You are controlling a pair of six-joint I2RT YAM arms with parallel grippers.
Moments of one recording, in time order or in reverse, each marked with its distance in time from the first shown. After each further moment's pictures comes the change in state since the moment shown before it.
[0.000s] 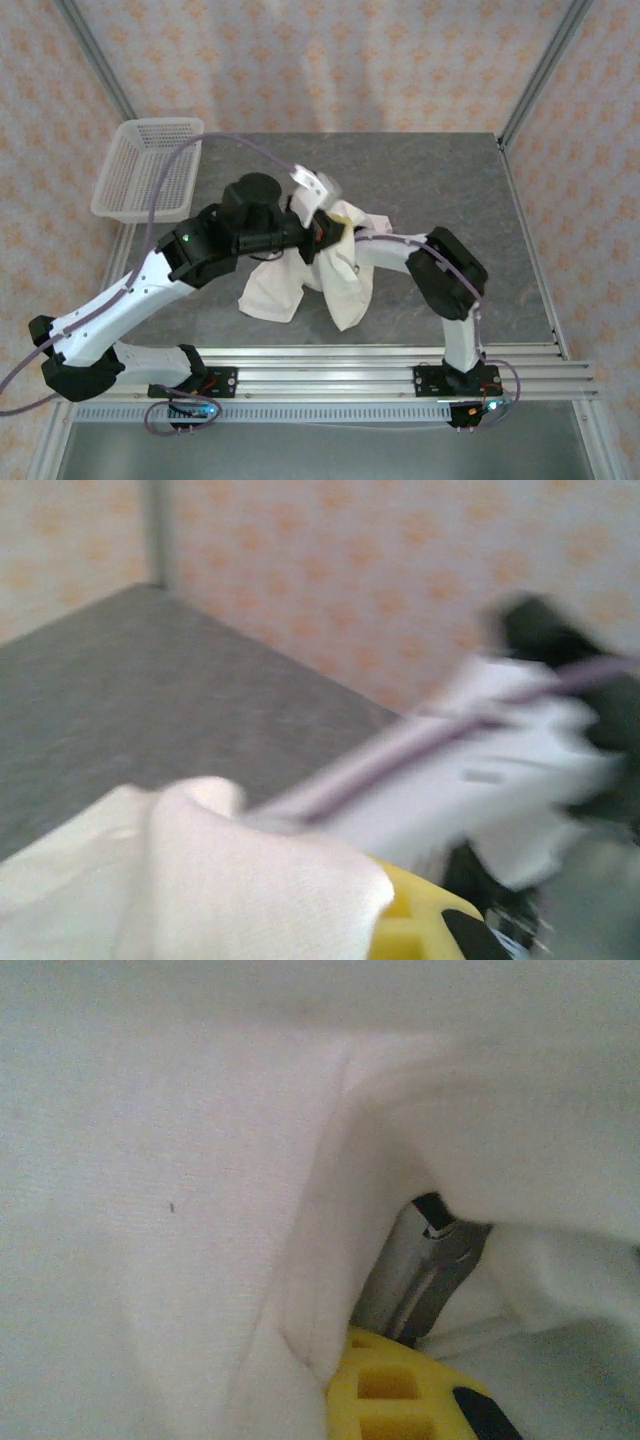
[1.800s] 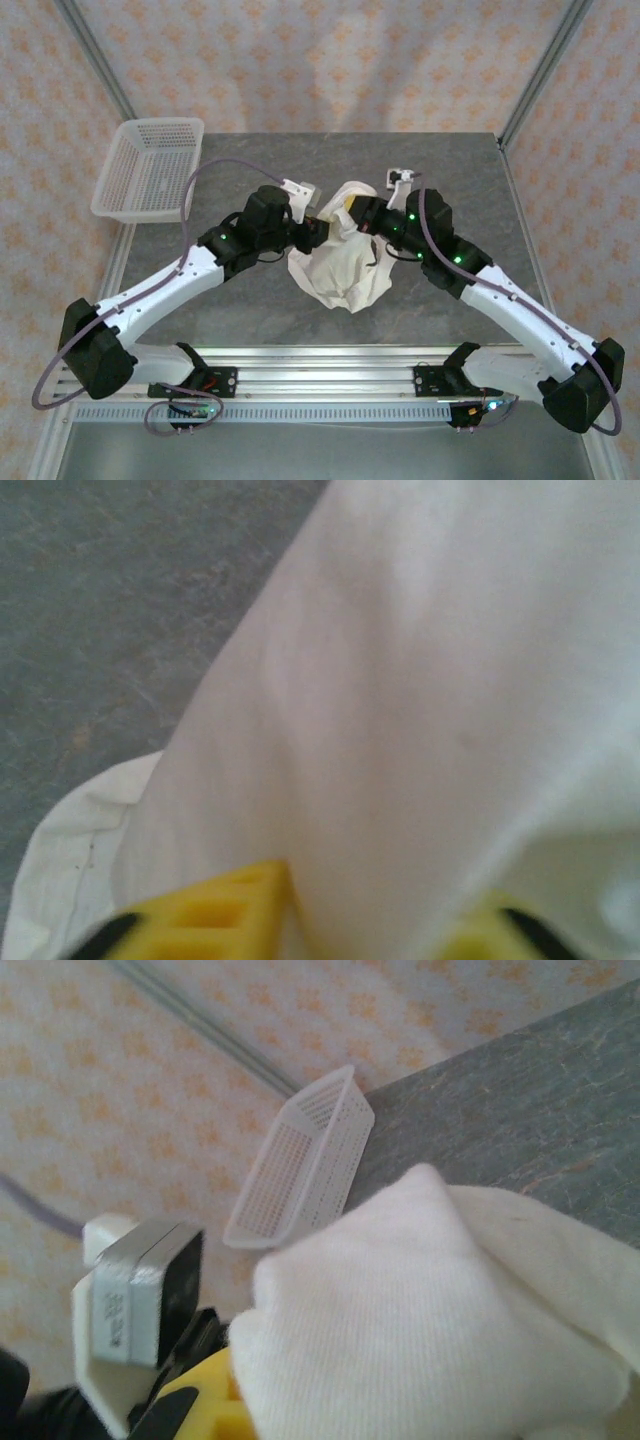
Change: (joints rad) left arm 0.186 0.054 -0.427 0.316 0.014 -0.163; right arm -0.174 -0.856 -0.216 0.254 -0.162 0.384
